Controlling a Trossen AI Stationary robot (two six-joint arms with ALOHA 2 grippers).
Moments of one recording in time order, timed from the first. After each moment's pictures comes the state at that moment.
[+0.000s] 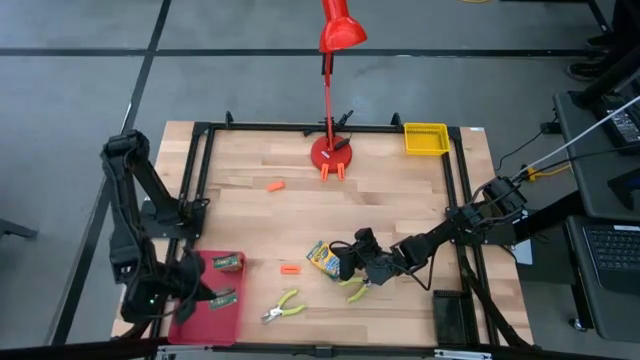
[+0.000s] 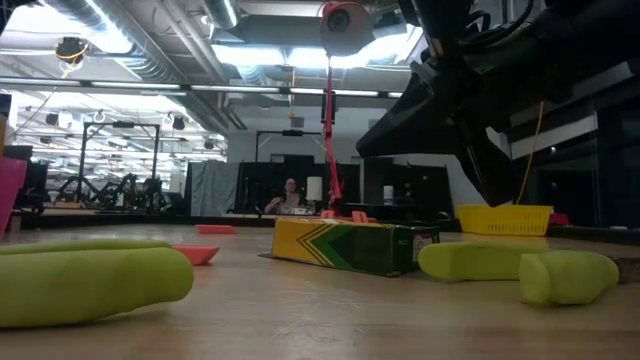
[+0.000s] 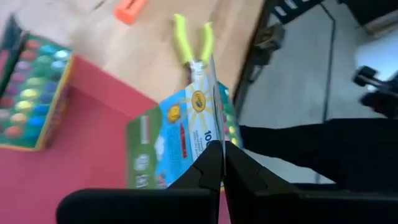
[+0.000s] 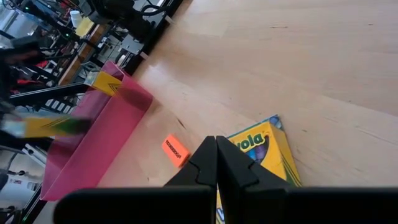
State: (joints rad) left arm -1.29 1.18 0.91 -0.77 -0.64 -1.72; right arm 0.53 1.81 0.81 0.43 0.71 1.25
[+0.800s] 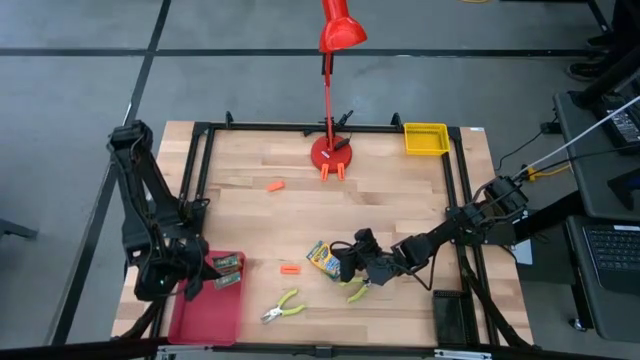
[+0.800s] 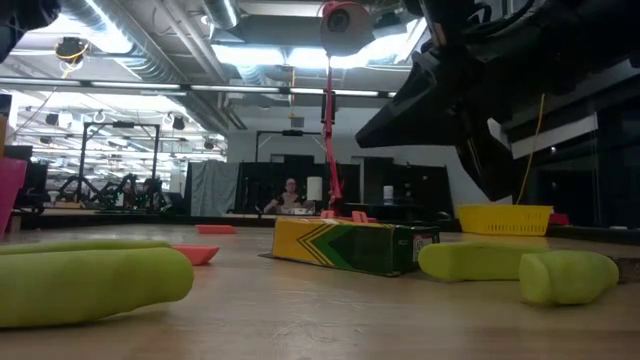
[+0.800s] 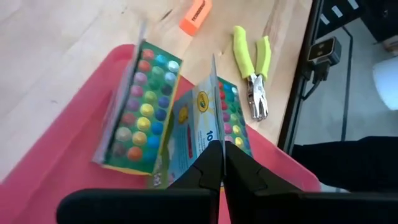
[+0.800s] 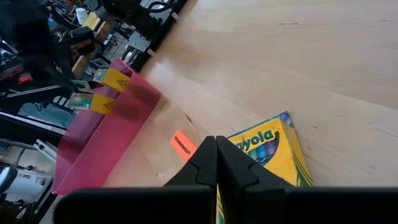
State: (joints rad) left arm -1.29 1.02 0.63 -0.71 -0.69 -1.77; right arm 0.53 1.80 0.81 0.42 0.70 1.25
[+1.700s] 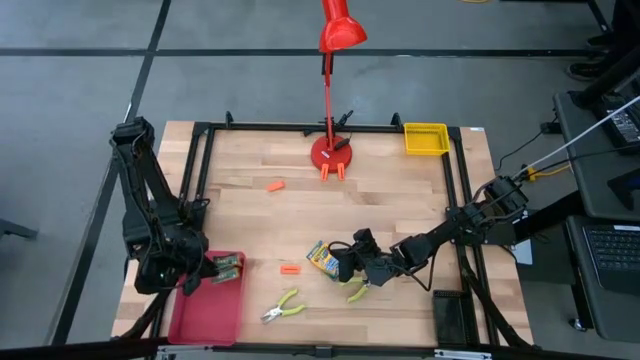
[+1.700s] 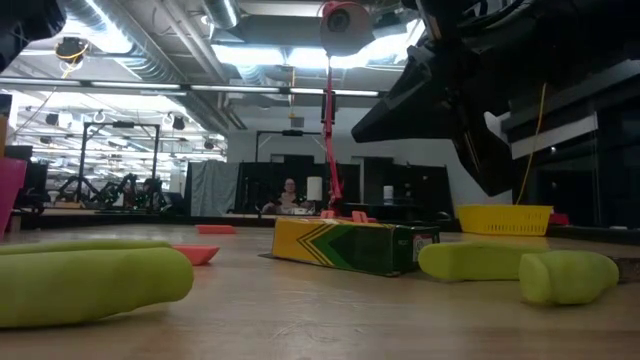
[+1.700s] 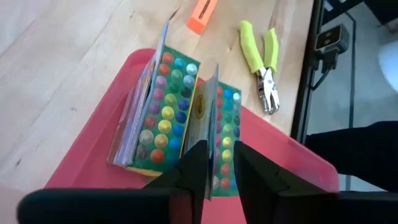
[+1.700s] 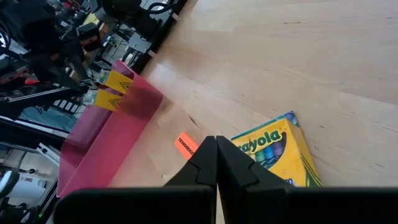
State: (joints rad) left arm -1.30 0.94 0.58 -0.73 -0.67 -1.70; right arm 0.53 1.80 0.84 0.39 0.70 1.27
